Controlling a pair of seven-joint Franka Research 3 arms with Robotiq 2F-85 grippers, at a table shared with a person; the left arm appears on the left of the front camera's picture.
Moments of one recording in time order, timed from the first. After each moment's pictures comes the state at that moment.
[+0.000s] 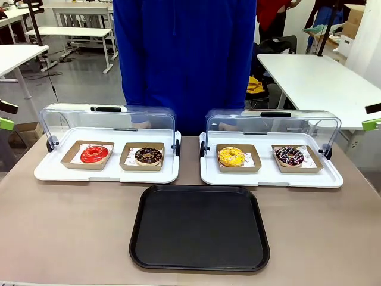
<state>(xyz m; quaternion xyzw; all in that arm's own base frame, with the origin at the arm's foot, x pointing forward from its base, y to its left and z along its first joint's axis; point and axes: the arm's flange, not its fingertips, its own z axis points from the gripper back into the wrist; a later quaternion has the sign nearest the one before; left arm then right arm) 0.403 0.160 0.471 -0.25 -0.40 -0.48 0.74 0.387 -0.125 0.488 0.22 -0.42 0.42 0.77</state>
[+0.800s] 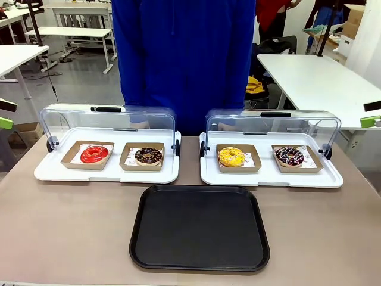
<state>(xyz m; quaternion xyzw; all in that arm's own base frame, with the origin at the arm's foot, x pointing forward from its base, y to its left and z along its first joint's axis) 0.403 0.162 0.472 -0.25 -0.42 -0.49 0.72 0.385 -0.120 0.488 0.23 -0.43 0.41 0.77</state>
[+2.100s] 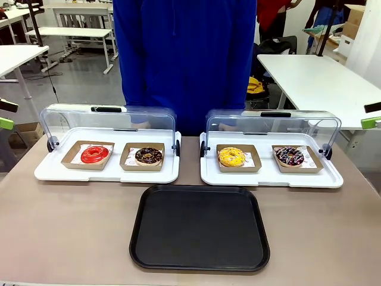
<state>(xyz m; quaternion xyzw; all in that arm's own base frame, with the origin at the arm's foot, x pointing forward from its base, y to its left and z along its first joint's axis) 0.403 0.161 0.472 -0.25 -0.42 -0.49 0.73 0.382 -0.119 0.490 0.23 -0.43 0.41 0.77</state>
